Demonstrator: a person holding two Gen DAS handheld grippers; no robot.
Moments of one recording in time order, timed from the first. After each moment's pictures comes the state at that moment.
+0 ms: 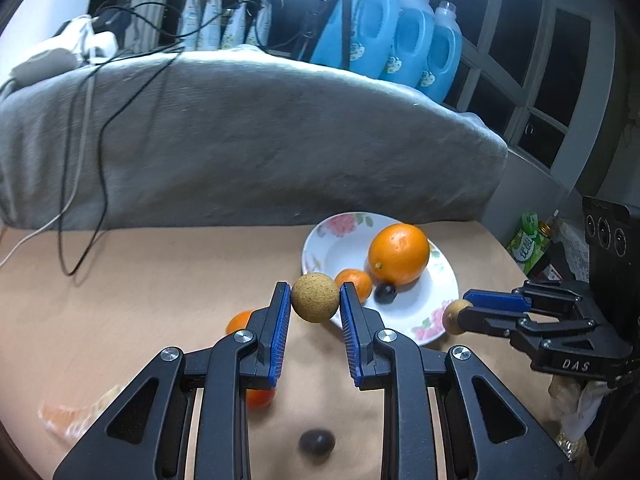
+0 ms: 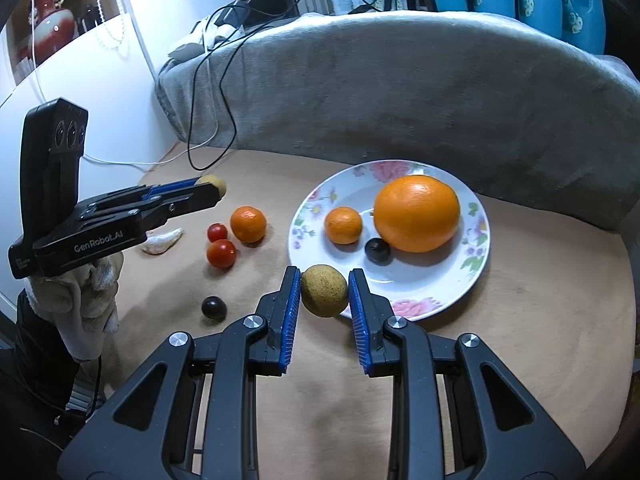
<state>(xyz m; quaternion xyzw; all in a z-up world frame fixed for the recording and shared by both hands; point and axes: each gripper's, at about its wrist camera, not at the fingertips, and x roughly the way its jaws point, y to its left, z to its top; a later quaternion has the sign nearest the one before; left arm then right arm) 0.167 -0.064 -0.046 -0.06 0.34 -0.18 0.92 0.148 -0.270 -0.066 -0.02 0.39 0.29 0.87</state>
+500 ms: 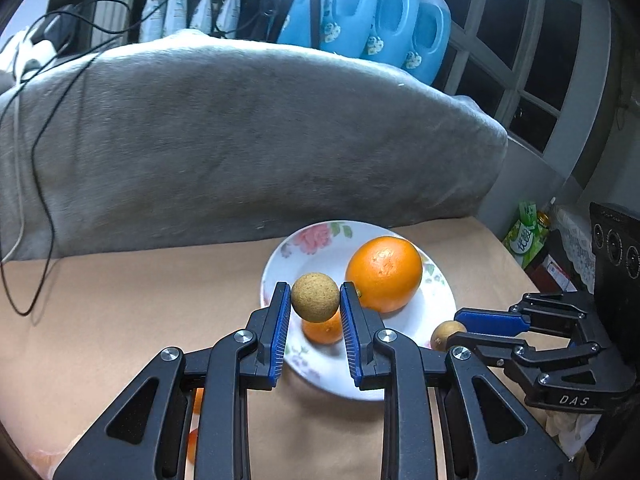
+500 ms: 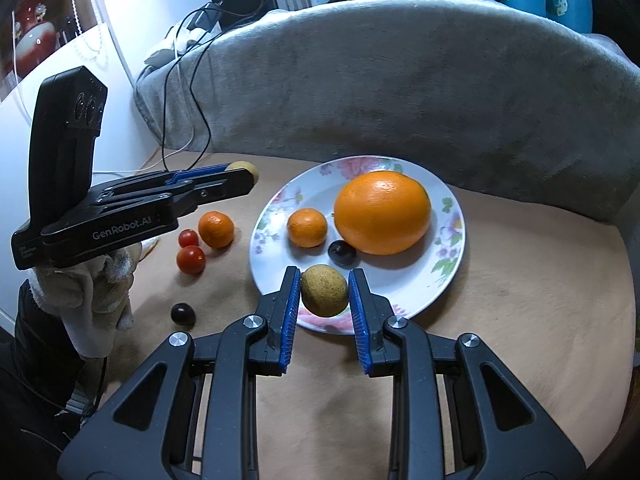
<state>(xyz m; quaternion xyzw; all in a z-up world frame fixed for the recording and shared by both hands) 0.206 -0.099 -0.053 -0.04 0.36 -0.21 0.91 0.170 -0.286 -0.079 -0.01 0.40 0.27 0.88</state>
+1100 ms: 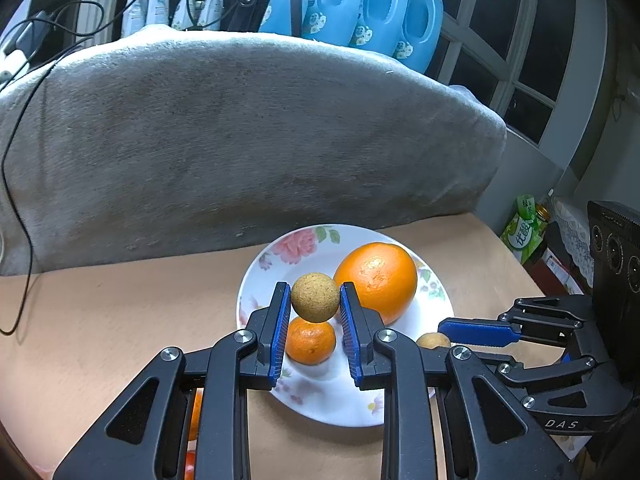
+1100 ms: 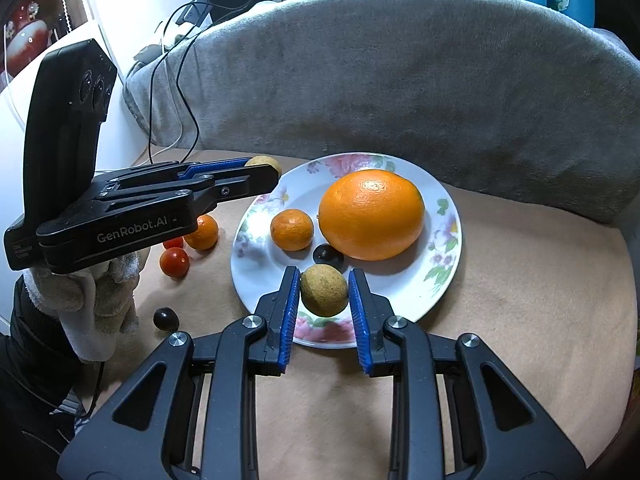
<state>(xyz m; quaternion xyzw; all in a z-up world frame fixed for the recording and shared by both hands) 0.219 -0.114 -0.055 -0.03 0.36 -0.22 0.90 0.182 -0.283 -0.087 -0.02 0.41 0.26 0.87</state>
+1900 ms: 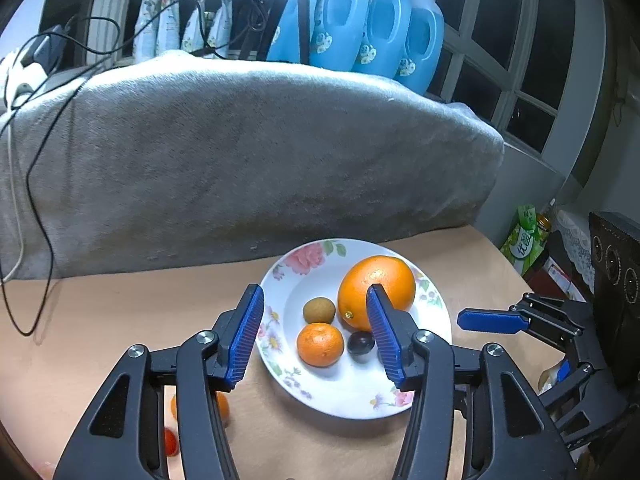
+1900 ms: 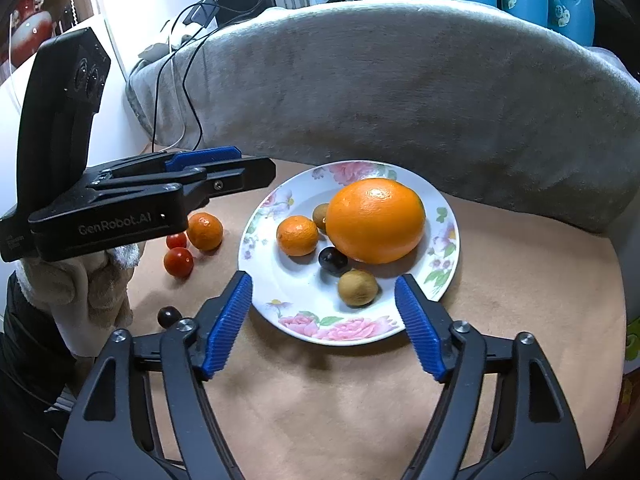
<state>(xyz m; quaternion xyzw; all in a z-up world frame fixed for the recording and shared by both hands) 0.208 -0.106 -0.041 -0.03 0.34 -0.21 0.92 0.174 -0.278 -0.076 -0.03 0.40 0.26 0.88</state>
